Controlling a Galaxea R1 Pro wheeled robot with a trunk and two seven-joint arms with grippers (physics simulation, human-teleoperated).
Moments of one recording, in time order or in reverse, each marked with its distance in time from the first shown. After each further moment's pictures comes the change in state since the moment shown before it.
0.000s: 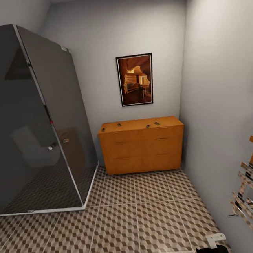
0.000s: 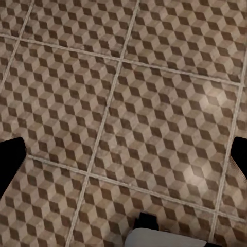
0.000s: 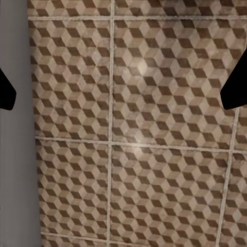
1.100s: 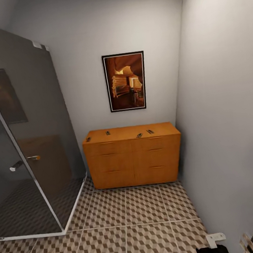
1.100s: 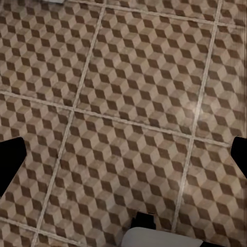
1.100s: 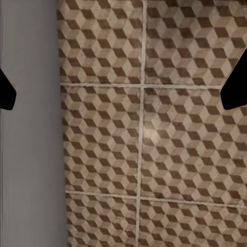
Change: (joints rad) left arm 0.000 -0.006 0.000 0.000 0.001 0.000 -0.003; right arm 0.000 0.000 0.000 0.000 0.000 -0.006 0.000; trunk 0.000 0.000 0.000
